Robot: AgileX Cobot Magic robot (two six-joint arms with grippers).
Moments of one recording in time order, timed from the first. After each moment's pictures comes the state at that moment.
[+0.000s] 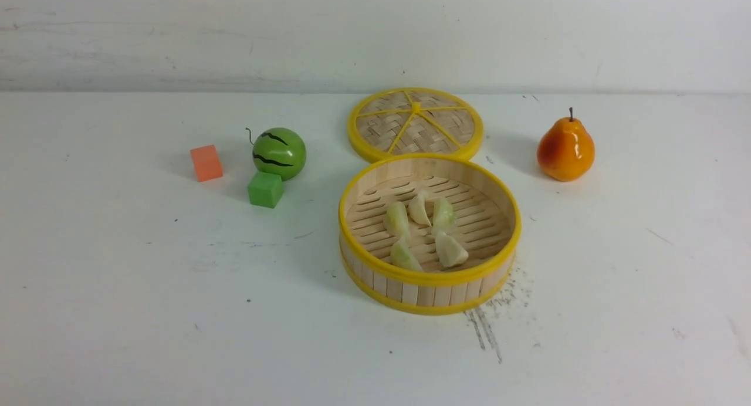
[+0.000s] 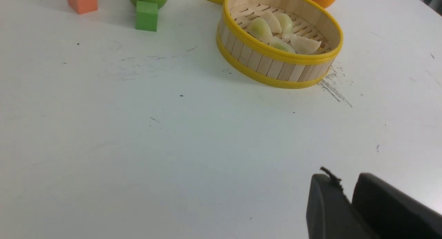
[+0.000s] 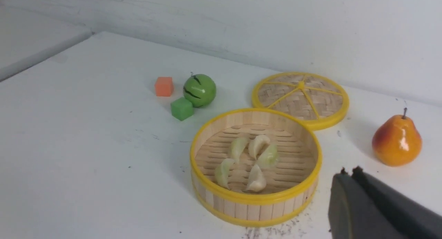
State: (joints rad) right arm 0.39 0.51 -0.74 0.19 0.52 -0.09; left arm -0.54 0.07 -0.53 0.03 0.90 -0.29
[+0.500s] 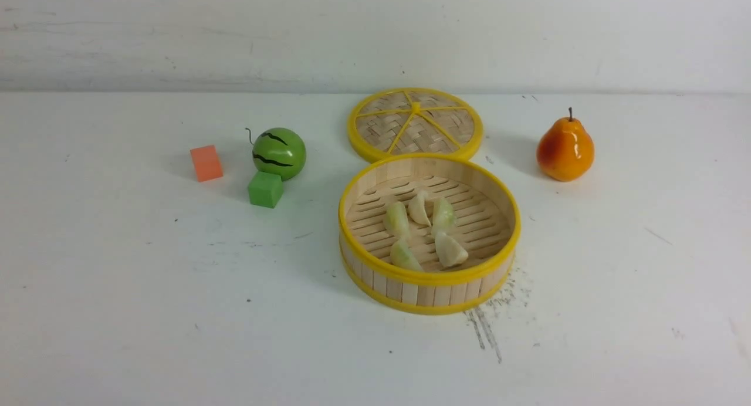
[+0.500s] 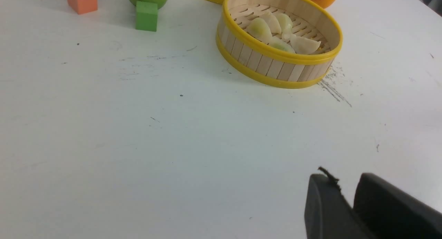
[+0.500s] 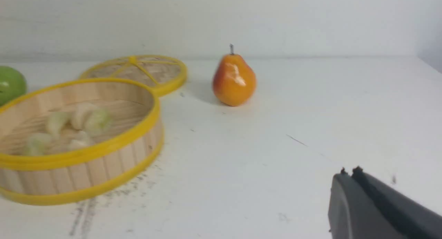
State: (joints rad) right arm -0.01 0.04 -0.02 -0.06 0.15 0.15; left arm -0.54 0.07 -0.53 0.03 0.90 -0.29
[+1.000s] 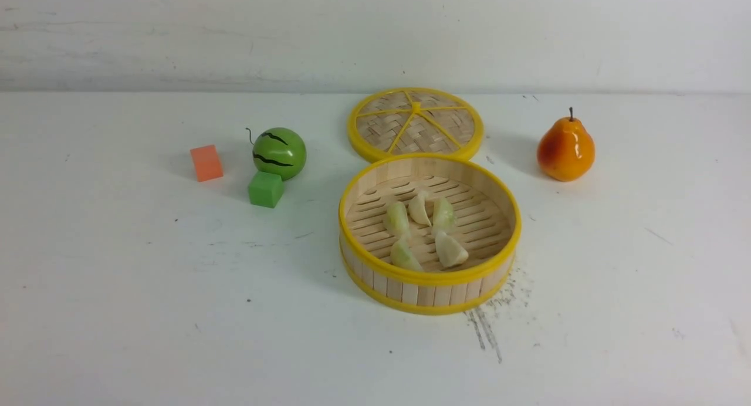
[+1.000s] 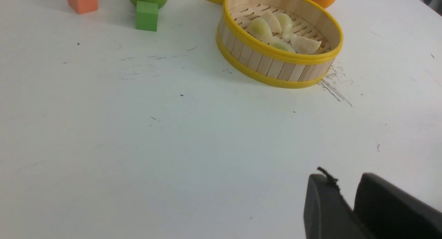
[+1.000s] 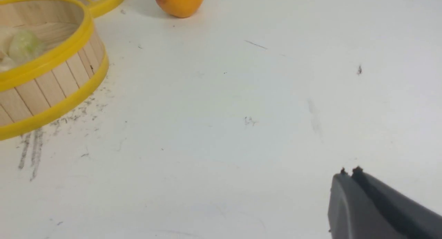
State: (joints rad) right arm -0.09 -0.01 0.02 0.01 0.38 0.15; left arm -0.54 0.07 -0.53 0.03 0.90 -0.29
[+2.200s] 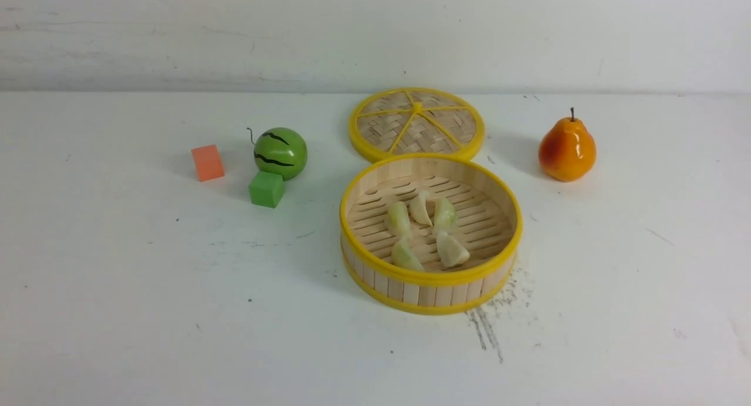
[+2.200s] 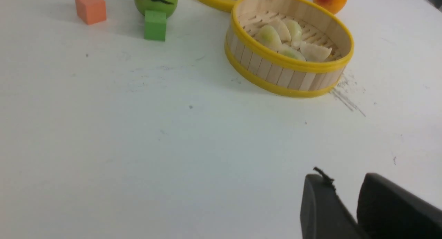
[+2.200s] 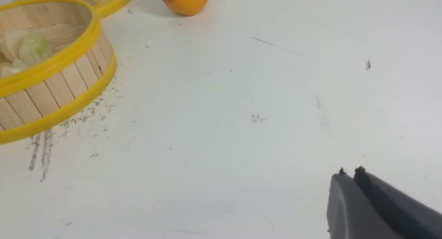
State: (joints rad) right arm -0.09 -0.01 0.02 0.03 0.38 0.15; left arm -0.54 0.07 -0.43 0.09 0.72 -0.29
